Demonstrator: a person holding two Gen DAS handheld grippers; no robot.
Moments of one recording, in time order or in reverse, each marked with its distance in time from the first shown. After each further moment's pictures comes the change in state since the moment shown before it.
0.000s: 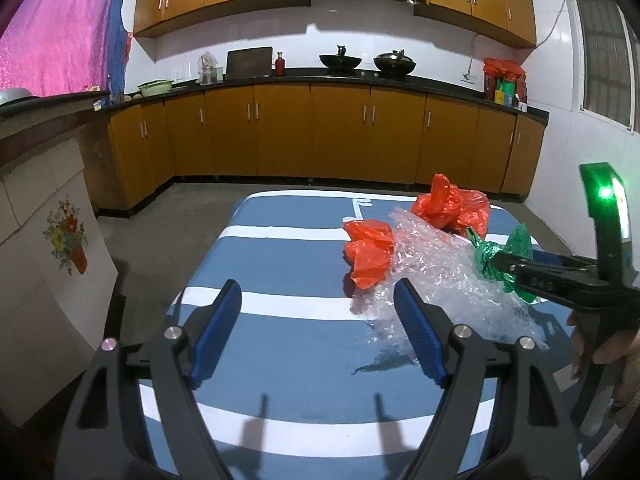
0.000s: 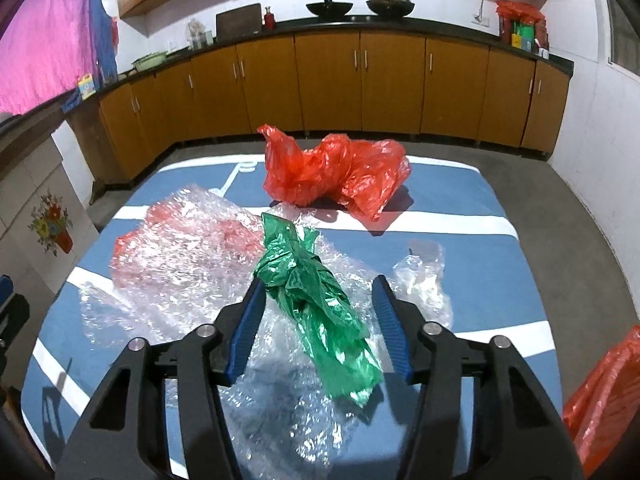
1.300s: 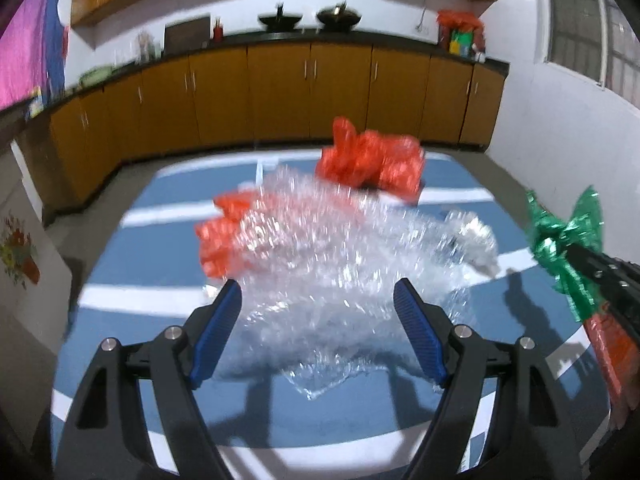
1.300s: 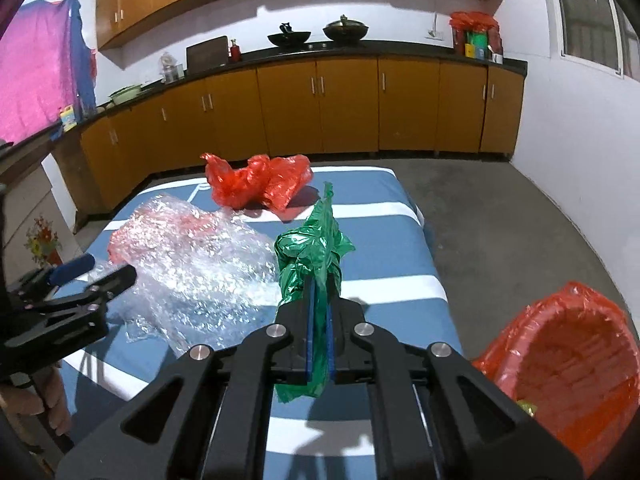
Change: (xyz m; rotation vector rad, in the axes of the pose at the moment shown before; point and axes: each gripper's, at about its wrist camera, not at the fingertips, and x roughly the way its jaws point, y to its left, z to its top) left arm 0.058 -0.096 0.000 0.099 0.181 -0.140; right arm -0.084 -0.064 -0.043 0.084 -0.117 -0.086
